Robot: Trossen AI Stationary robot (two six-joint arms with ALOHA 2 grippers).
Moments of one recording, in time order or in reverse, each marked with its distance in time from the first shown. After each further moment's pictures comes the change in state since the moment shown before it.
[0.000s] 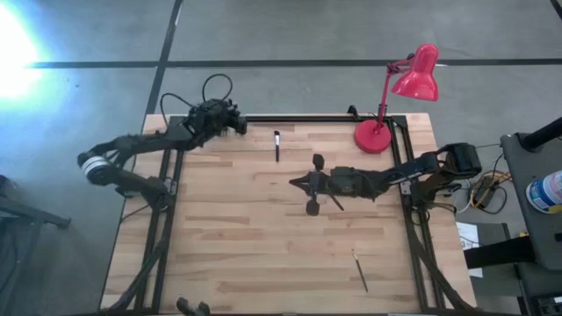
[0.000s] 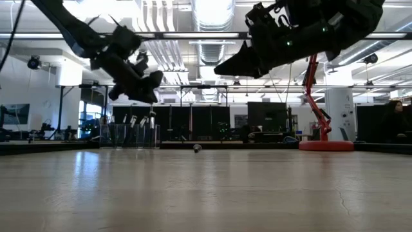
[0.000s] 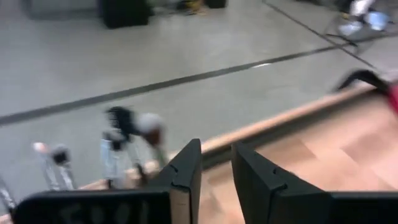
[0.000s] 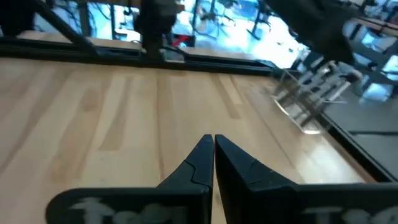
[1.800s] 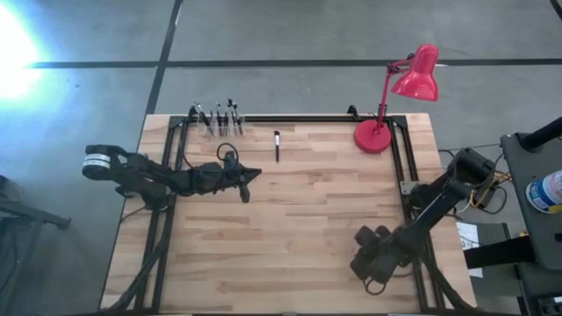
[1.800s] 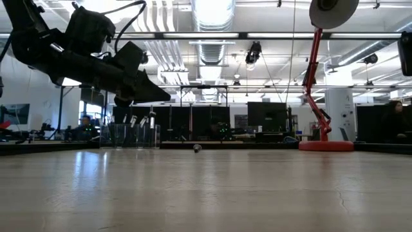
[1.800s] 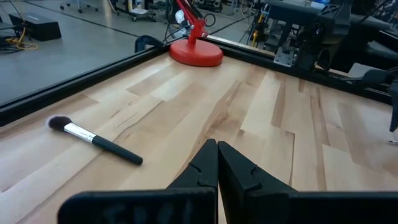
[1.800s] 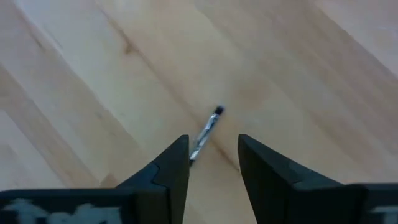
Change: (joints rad) left arm -0.639 0.023 -0.393 0.624 -0.006 0.038; right arm 0.823 -0.042 0.082 -1.205 0.066 1.732
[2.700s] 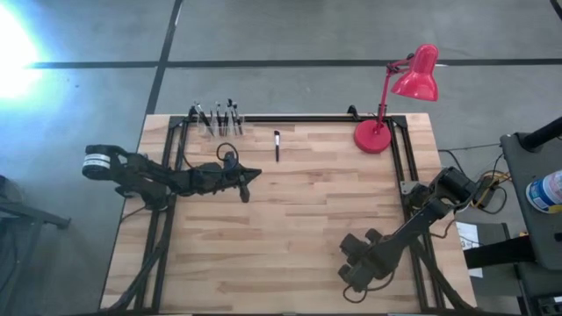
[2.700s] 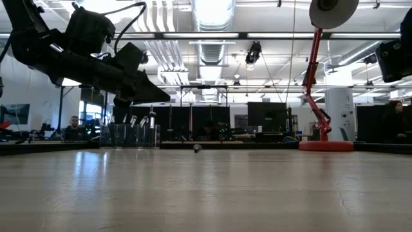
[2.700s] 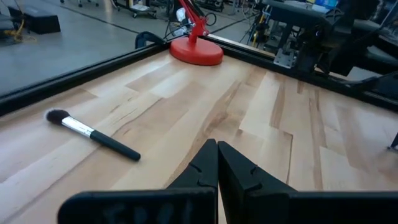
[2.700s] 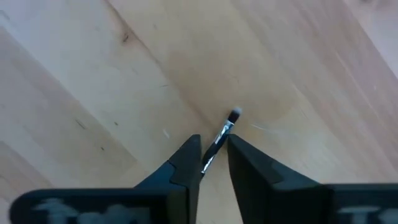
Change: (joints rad) left arm 0.000 0.000 -0.003 0.000 0.000 -0.031; right arm -0.086 0.280 0.286 -0.241 -0.122 -0.137
